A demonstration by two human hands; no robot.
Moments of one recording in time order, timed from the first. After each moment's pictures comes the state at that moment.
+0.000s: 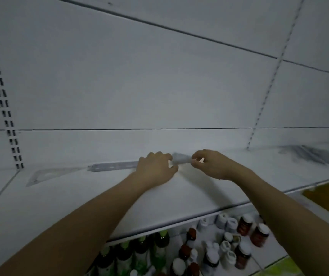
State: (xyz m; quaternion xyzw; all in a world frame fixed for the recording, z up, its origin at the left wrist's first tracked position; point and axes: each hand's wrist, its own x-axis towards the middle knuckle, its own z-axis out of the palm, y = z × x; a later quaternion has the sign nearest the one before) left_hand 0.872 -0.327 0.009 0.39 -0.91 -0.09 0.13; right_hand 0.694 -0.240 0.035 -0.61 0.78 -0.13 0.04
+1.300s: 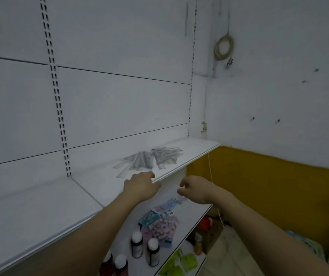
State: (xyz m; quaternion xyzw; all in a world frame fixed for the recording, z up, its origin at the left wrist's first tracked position) left_hand 0.297 -0.041 0.019 0.25 -0.95 -0.14 0.08; right_hand 0.192 0.125 0.020 -0.40 0.91 -0.13 0.04
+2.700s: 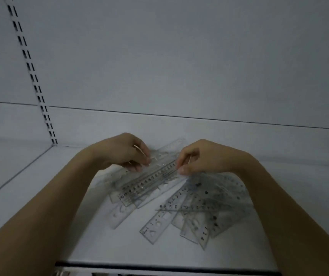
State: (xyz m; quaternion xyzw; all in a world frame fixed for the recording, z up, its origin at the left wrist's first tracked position) left_hand 0.071 -0.239 0.021 0.50 -0.72 -0.44 0.19; right_hand -0.171 -0.196 0.028 -0.80 0.52 -0.13 0.27
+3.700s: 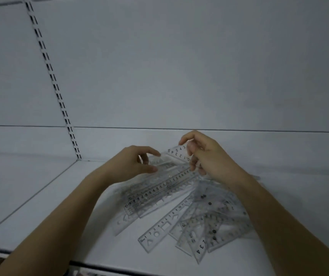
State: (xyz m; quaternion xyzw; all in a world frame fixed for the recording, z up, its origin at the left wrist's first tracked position) left_hand 0.068 -0.233 0.008 0.50 -0.82 -0.17 0.22; right_hand -0.166 -0.196 0.015 -0.68 0.44 -0.45 0.38
